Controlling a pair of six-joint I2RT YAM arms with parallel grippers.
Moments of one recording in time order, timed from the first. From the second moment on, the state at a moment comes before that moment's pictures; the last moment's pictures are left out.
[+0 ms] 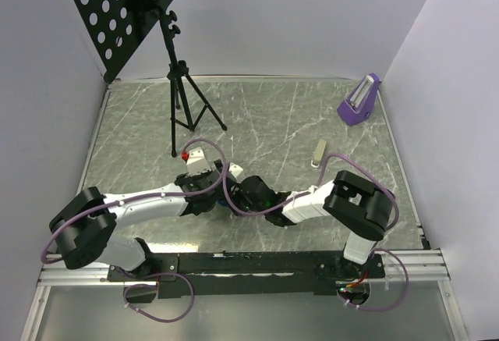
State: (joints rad) left arm -0.94 1.38 0.72 -0.37 -0.75 -1.17; right arm 1.06 1.74 0.67 0.54 0.08 0.16
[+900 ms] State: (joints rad) left arm -0.77 1.15 0.79 -0.44 -0.61 -1.07; right arm 1.07 1.37 0.60 0.23 0.09 0.24
